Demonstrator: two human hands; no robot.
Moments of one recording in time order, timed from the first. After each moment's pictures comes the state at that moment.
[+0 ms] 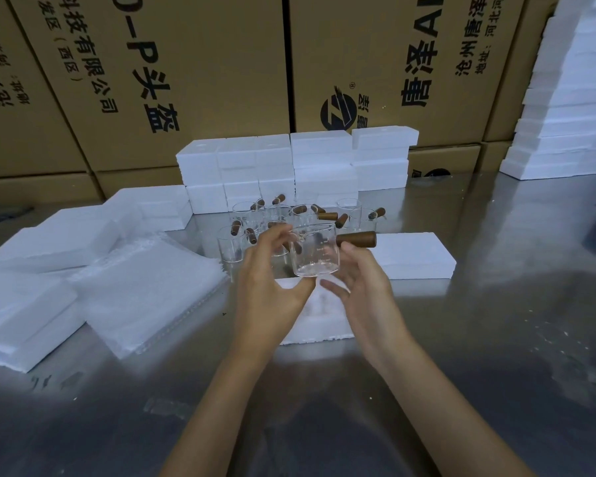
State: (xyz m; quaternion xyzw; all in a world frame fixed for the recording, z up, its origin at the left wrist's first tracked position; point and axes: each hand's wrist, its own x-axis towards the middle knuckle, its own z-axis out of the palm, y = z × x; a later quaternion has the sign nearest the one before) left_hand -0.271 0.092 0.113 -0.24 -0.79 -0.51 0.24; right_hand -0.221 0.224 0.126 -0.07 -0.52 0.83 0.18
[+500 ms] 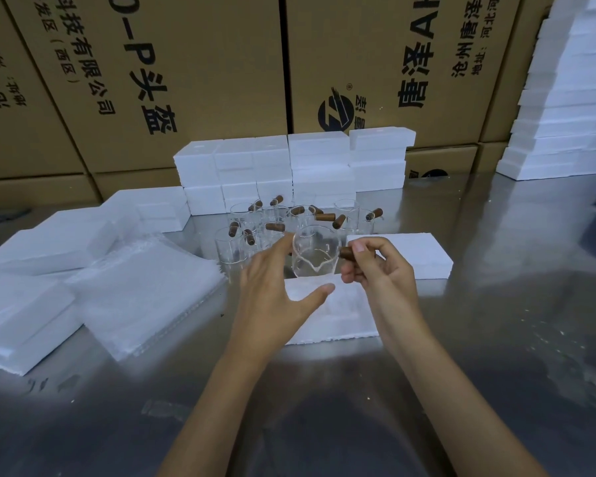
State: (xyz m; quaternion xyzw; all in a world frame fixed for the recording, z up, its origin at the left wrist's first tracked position) left_hand -0.273 0.092 0.103 -0.27 -0.84 -0.42 0.21; right_hand -0.221 0.251 0.120 -0.04 -0.59 0.75 0.30
